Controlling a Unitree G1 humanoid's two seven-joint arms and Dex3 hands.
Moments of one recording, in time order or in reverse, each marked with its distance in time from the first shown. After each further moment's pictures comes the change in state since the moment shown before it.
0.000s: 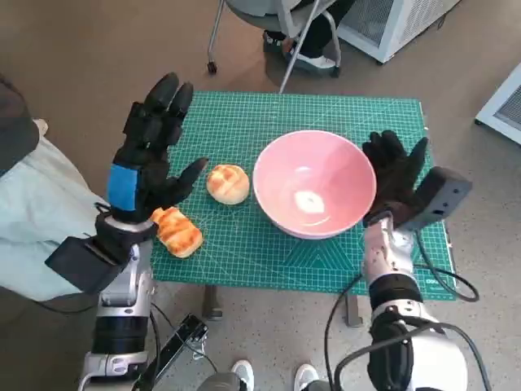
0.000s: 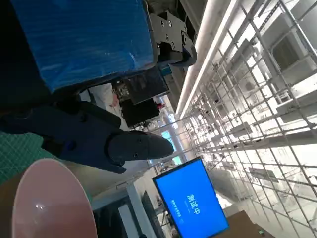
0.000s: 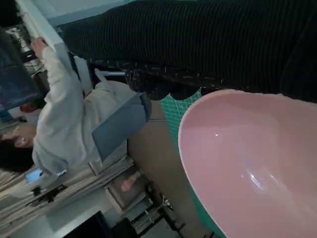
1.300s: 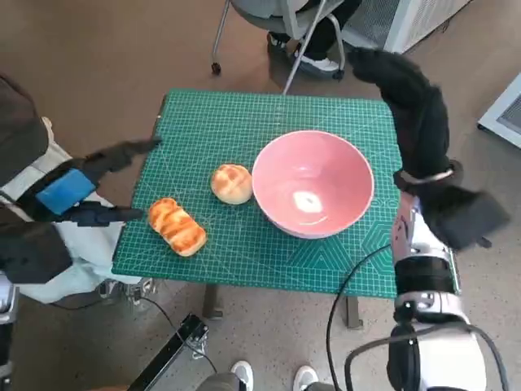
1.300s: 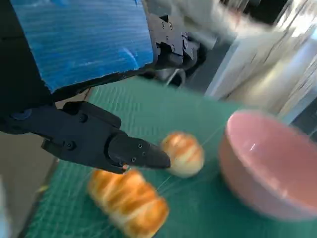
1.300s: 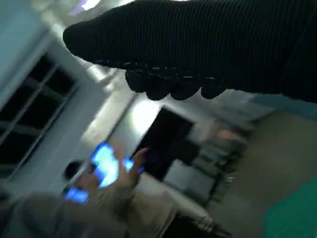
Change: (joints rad) left arm 0.038 0.657 -0.077 -0.019 0.276 0.235 -0.388; right arm 0.027 -0.125 0.287 -0.400 -0.026 -0.626 0.549
